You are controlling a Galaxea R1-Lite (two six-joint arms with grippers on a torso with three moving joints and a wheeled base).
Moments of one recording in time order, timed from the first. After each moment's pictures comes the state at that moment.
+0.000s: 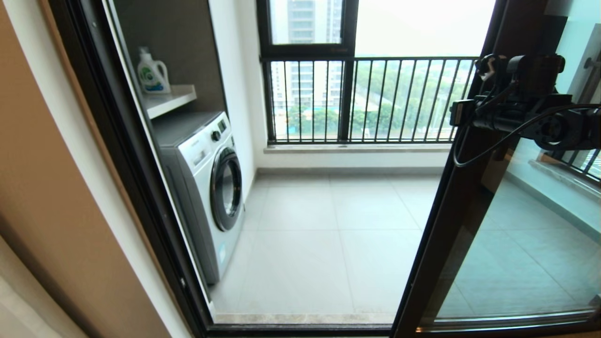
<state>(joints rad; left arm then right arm) 0.00 0.00 0.00 0.00 -0.02 0.03 -0.09 2.04 -1.70 -0.25 0.06 -0.07</state>
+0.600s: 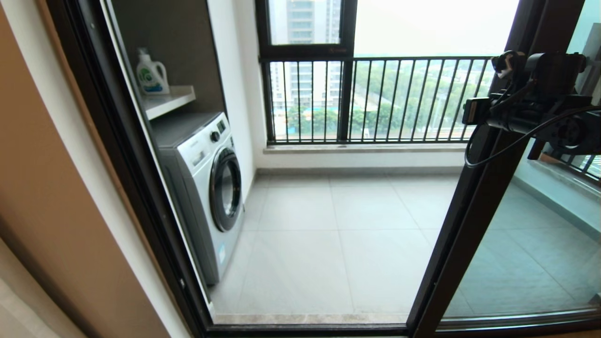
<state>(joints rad) 0.00 0.00 0.00 0.00 -0.02 0.03 -0.07 1.99 -1.61 -0.32 0.05 -0.07</state>
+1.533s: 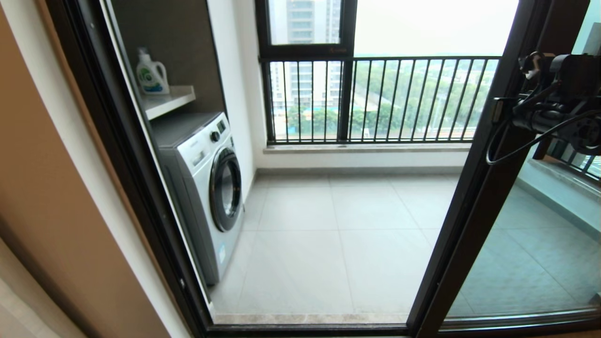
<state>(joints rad) 0.00 0.00 0.00 0.00 -0.02 0.03 -0.17 1.99 -1.60 -0.32 0.00 -0.06</state>
